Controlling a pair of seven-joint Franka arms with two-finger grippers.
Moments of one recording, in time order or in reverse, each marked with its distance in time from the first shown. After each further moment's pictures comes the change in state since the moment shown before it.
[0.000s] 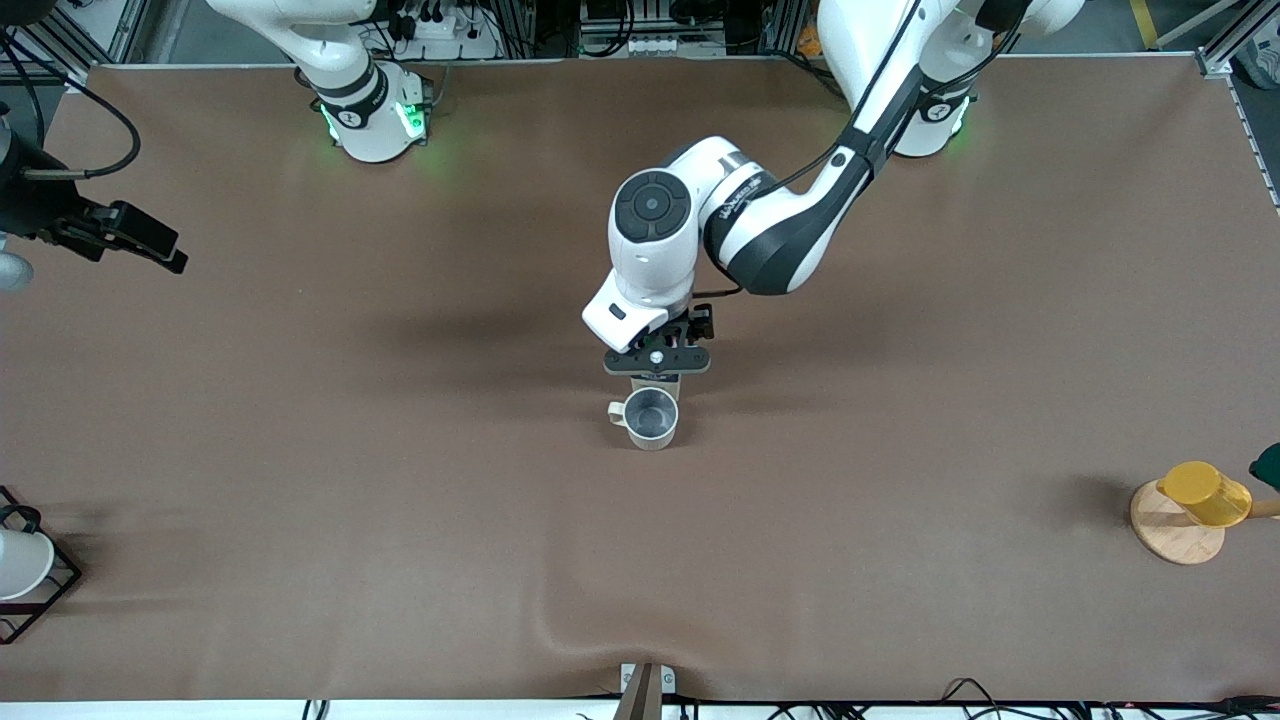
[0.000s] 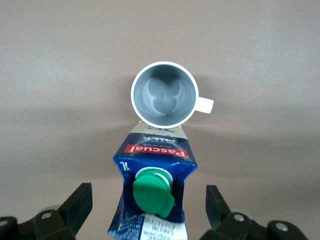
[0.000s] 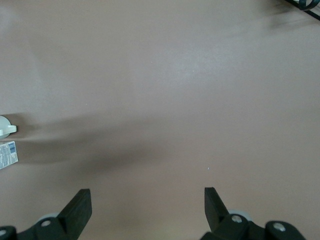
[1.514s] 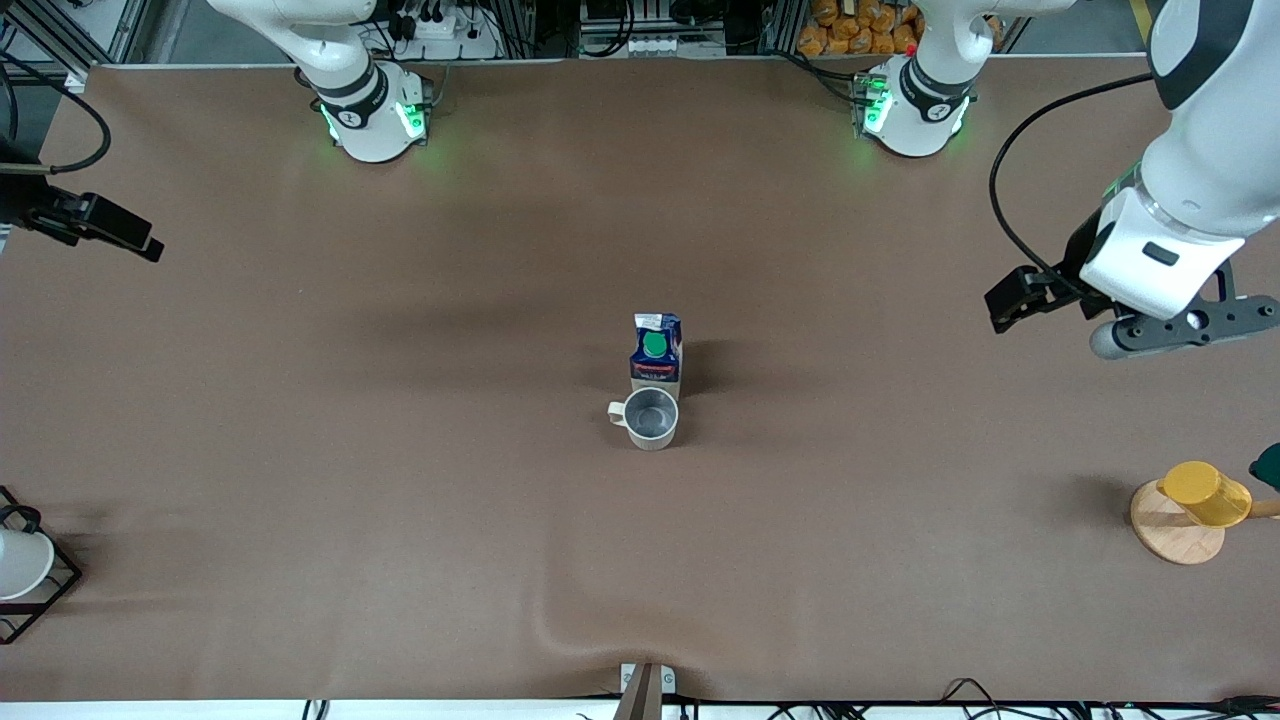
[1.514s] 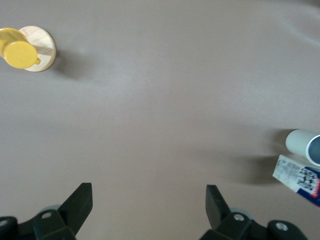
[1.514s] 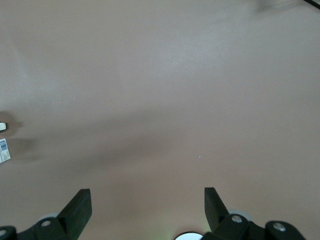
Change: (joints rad) left arm 0.581 -0.515 0.009 -0.174 -0.023 -0.316 0.474; right arm -0.021 0.009 -0.022 0.027 -0.004 -0.064 0.000
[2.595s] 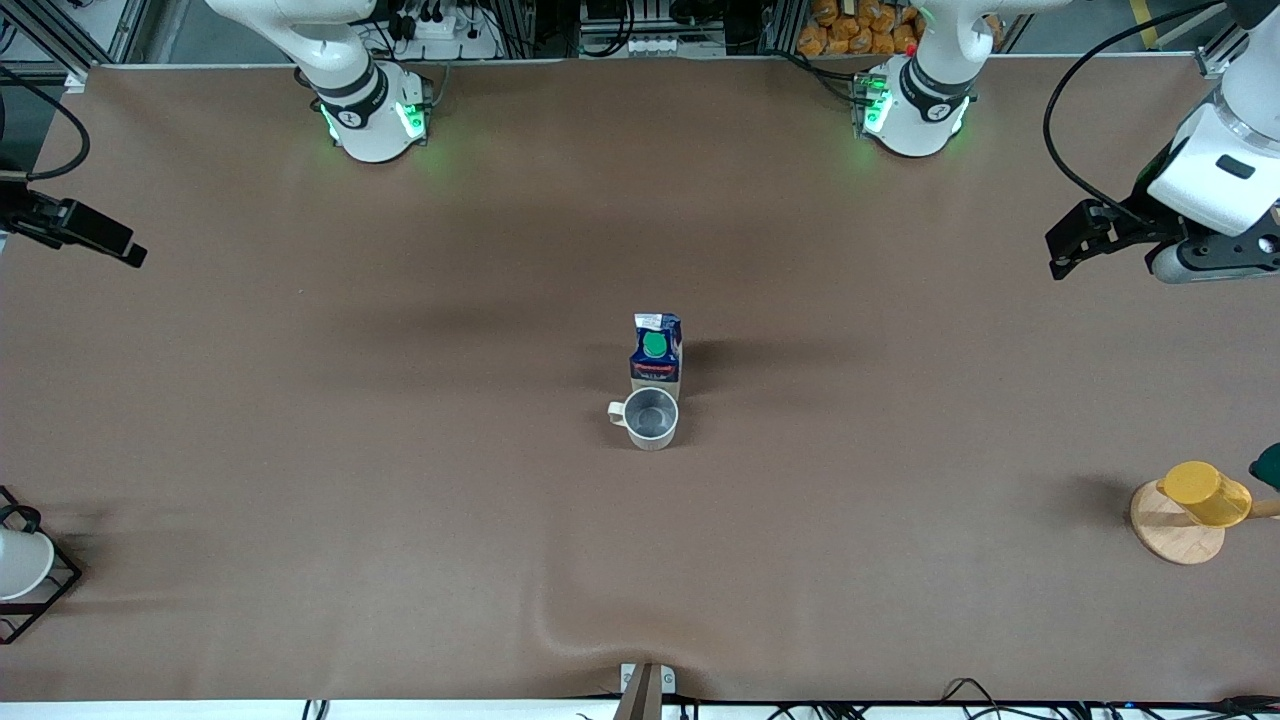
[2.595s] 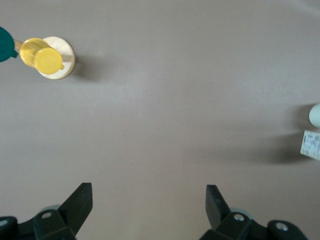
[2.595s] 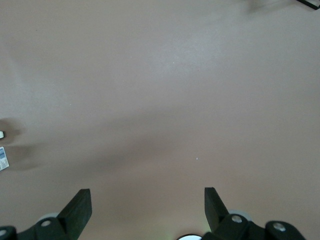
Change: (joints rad) left arm 0.069 -0.158 0.002 -0.146 -0.015 0.002 0.196; right arm 0.042 0.003 -0.077 0.004 0.001 0.005 0.000
